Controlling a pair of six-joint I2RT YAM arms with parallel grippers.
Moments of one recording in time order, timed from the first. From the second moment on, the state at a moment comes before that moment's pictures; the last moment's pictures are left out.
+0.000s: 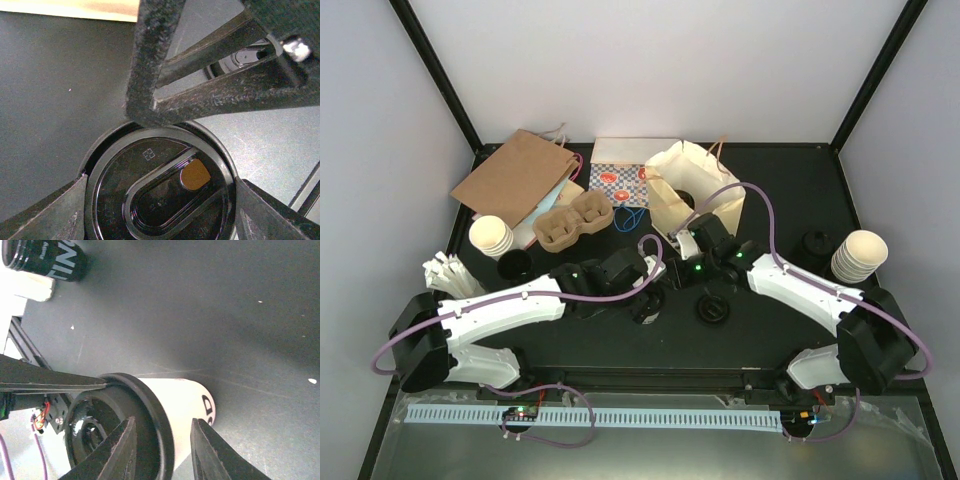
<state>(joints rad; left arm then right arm) -1.03 1.29 0.89 -0.53 -0.05 -0.22 0.71 1.38 0.88 -0.41 -0.46 0.47</state>
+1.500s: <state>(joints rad) -1.03 1.29 0.89 -0.53 -0.02 -0.22 0.71 1.36 0.74 -0.21 -0.46 0.43</state>
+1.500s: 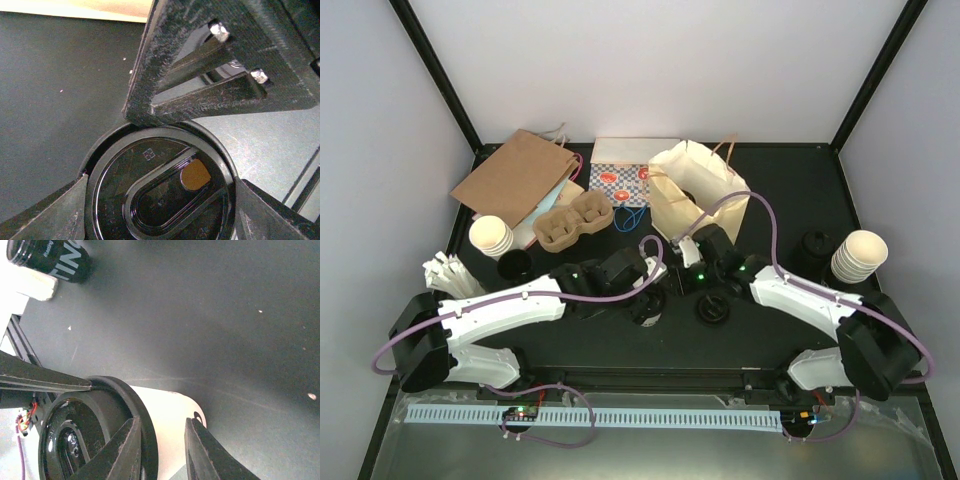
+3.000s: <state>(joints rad) -0.66 0.86 0.77 -0.62 0.12 -0.43 1.09 1.46 1.22 -0.88 0.04 0.26</state>
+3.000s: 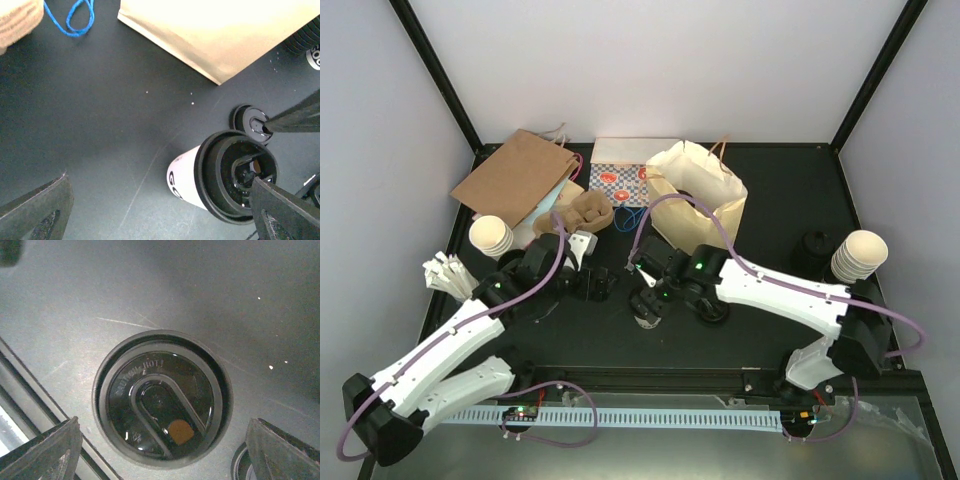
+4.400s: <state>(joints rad) -0.61 0.89 0.64 -0.57 0.29 -0.46 1.13 1.63 1.31 -0.95 0.07 0.19</state>
